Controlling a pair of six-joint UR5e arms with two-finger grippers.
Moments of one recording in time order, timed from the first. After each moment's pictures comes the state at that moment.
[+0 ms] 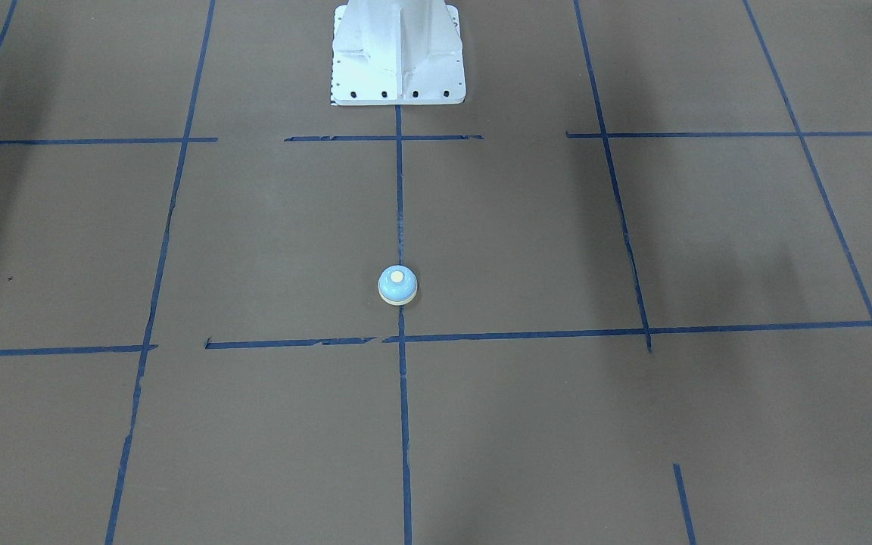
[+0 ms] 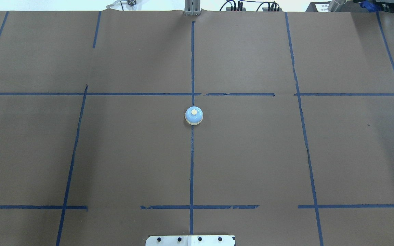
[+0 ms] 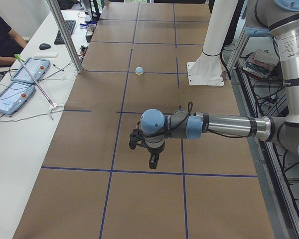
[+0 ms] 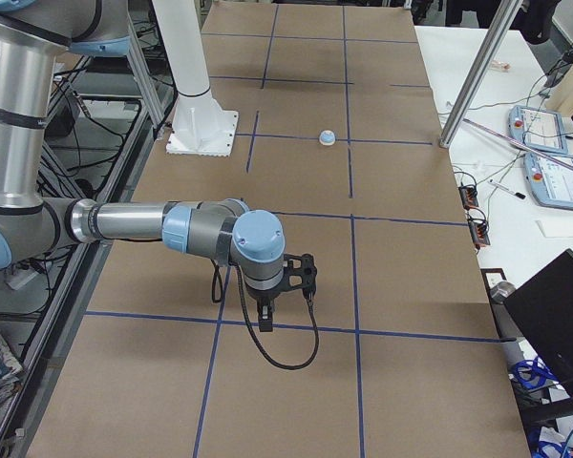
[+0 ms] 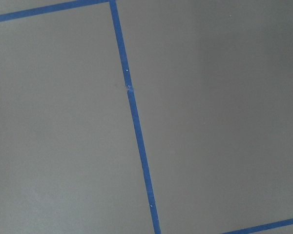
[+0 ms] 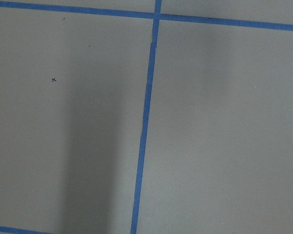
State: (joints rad) left arm -1.51 -1.29 -1.91 -1.48 -2.39 0.16; right arm 1.70 -1.85 1.93 -1.79 2.35 -0.29
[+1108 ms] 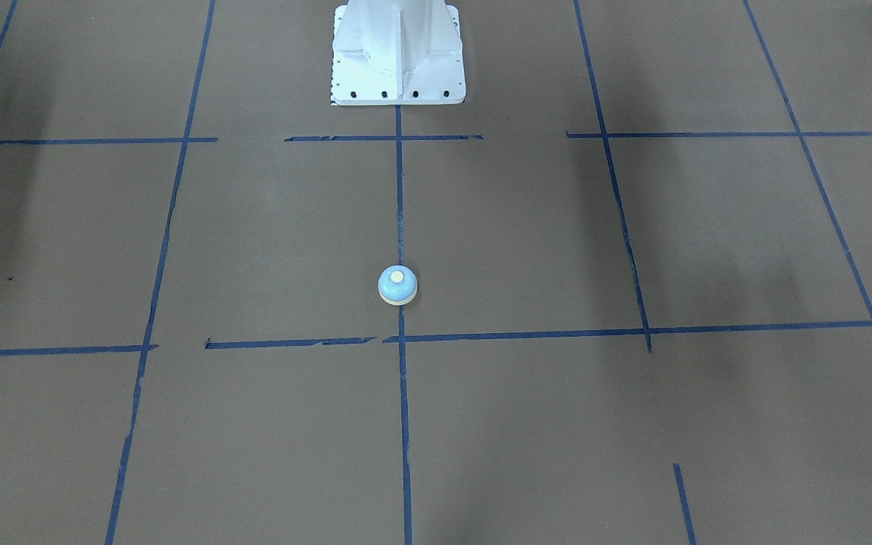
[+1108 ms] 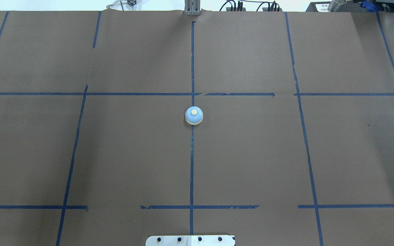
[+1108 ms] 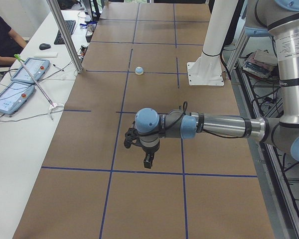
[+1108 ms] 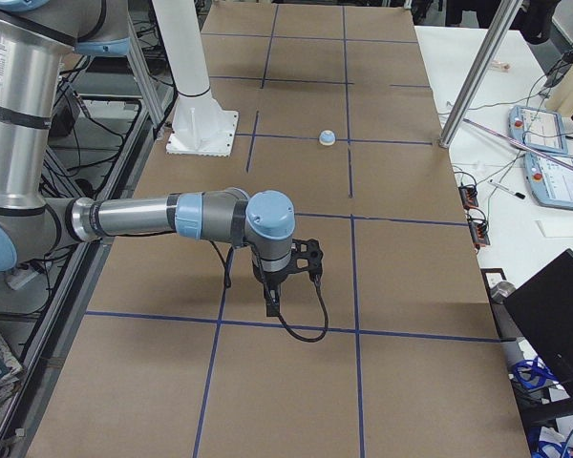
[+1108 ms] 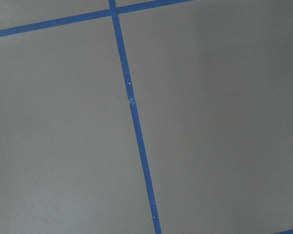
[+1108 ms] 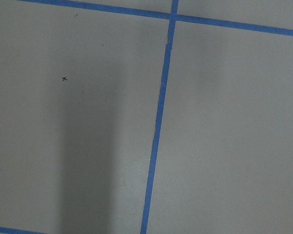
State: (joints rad) left arm -1.51 -1.34 -1.88 -1.49 -2.39 0.16; right arm 1.62 -1.85 1.98 -1.78 2.33 -0.21
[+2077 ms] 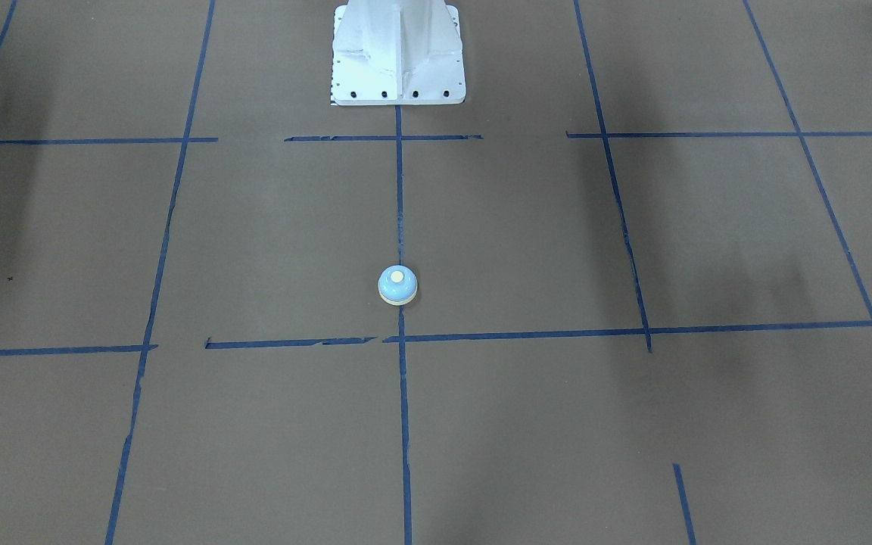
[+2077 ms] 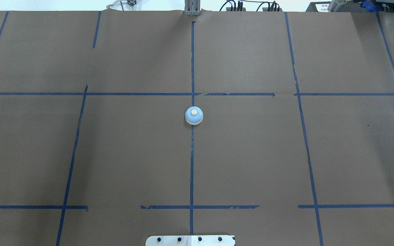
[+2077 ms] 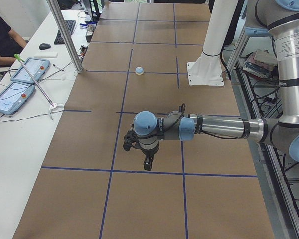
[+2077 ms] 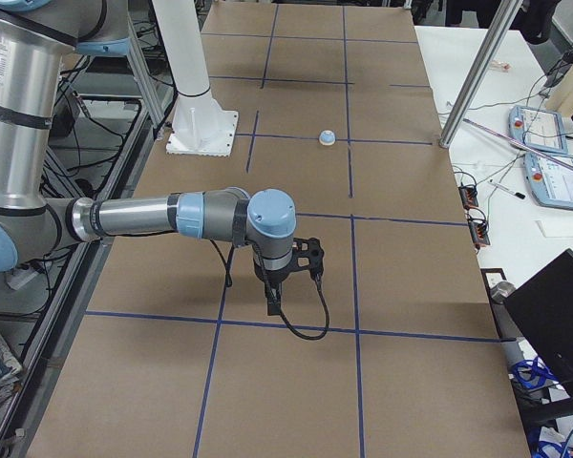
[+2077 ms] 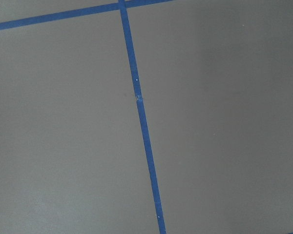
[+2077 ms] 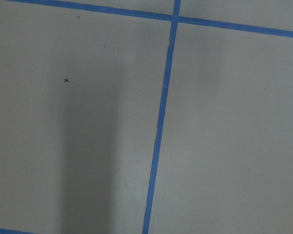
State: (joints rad) left arm -1.51 -1.34 -1.86 -1.48 -2.39 0.16; right arm 1.61 -1.85 1.98 -1.77 2.33 -0.20
